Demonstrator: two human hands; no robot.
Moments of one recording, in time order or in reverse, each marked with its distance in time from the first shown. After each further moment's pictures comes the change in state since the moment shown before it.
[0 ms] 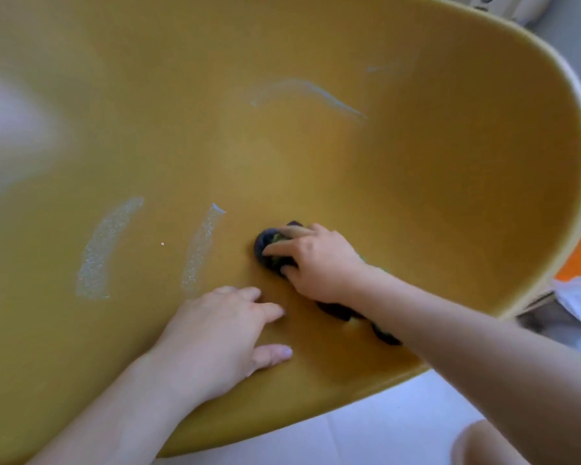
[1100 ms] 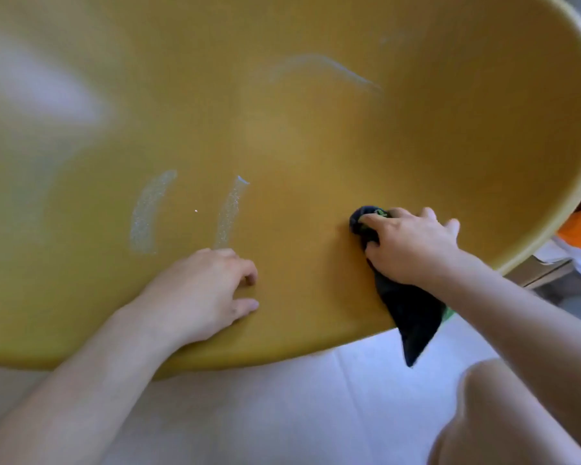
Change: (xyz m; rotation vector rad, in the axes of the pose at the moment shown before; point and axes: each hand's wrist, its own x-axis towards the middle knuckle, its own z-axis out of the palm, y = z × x) left_hand -0.035 -0.034 -0.002 -0.088 0.059 -0.076; right_hand -0.083 -0.001 -0.035 -0.188 -0.176 0.540
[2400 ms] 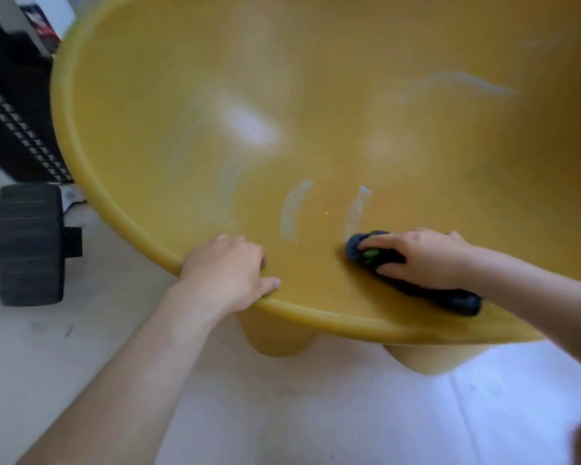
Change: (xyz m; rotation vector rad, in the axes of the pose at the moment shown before) left_hand -0.098 -0.063 -0.039 0.239 0.064 -0.500; right_hand -0.001 -0.095 -0.014 0.175 -0.116 -0.590
